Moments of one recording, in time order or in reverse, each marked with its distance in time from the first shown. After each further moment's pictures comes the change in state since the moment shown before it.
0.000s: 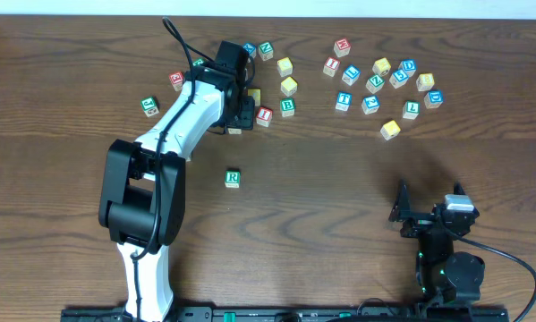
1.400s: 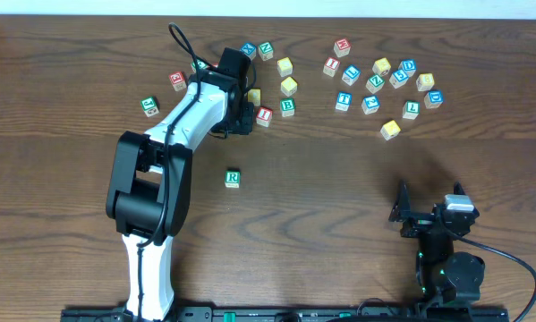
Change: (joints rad) left arm 0.000 0.064 0.000 0.003 0.000 -0.004; right arm 0.000 0.000 0.000 0.000 0.000 0.000
